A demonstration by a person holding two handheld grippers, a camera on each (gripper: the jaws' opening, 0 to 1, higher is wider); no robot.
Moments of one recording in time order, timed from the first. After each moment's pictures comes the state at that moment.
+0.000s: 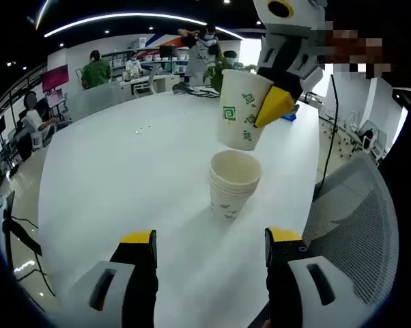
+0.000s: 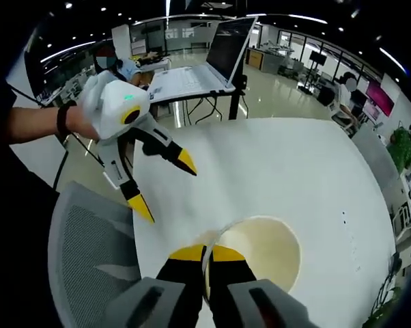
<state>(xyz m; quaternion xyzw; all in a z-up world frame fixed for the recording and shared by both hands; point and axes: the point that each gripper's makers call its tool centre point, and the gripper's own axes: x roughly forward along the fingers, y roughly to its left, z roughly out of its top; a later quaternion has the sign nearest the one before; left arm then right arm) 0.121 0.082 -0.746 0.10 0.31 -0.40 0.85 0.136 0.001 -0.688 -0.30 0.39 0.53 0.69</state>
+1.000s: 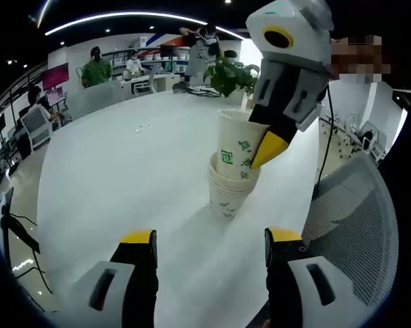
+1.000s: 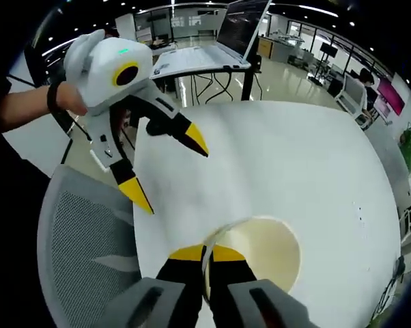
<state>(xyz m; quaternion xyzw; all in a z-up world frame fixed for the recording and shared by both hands) 0.120 0.085 -0.751 0.09 0.32 -0.40 0.85 0.119 0.011 -0.739 -0.33 0.42 0.54 0.66</state>
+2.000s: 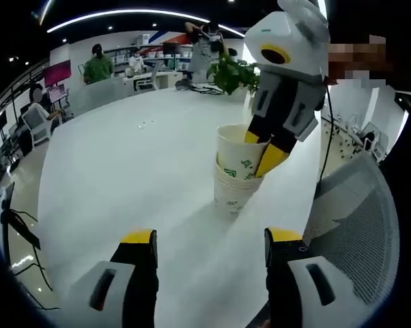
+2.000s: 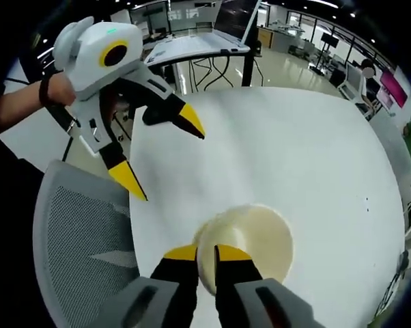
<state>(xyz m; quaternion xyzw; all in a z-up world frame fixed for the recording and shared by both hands) 0.119 0.088 -0.754 0.09 0.32 -0.40 0.85 0.118 0.003 -0.752 -0.32 0.45 0.53 0.65</state>
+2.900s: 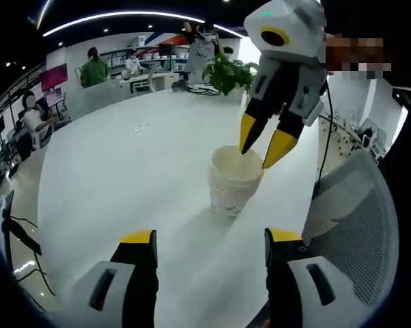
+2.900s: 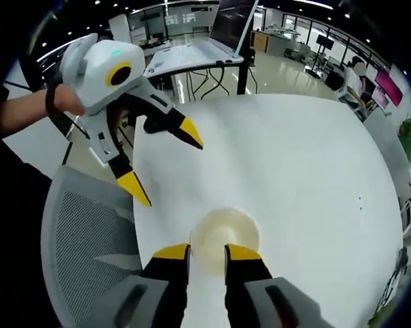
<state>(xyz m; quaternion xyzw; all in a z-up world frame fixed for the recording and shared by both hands) 0.118 0.085 -0.751 0.10 0.32 -0.41 0.85 0.125 -0.002 -0.733 -0.31 0.44 0.52 0.66</state>
